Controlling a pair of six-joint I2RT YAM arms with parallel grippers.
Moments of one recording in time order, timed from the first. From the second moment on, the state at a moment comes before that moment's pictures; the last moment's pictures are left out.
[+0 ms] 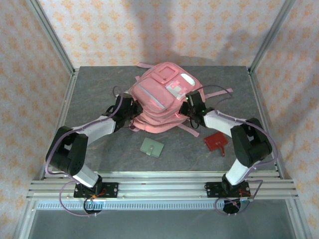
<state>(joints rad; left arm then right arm) -0.35 1.56 0.86 0.05 0.05 -0.85 0.44 1.68 0.98 -0.08 0.07 0.65</state>
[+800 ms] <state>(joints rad) -0.31 1.65 1.03 -0.07 -0.02 -0.64 0.40 1.41 0.75 -0.12 0.12 0.69</state>
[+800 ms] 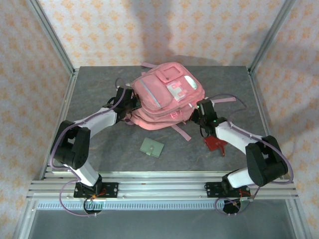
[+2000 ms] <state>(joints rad) -0.57 1.59 0.86 0.06 -0.12 -0.79 0.36 1.88 1.25 -0.09 -0.12 0.66</state>
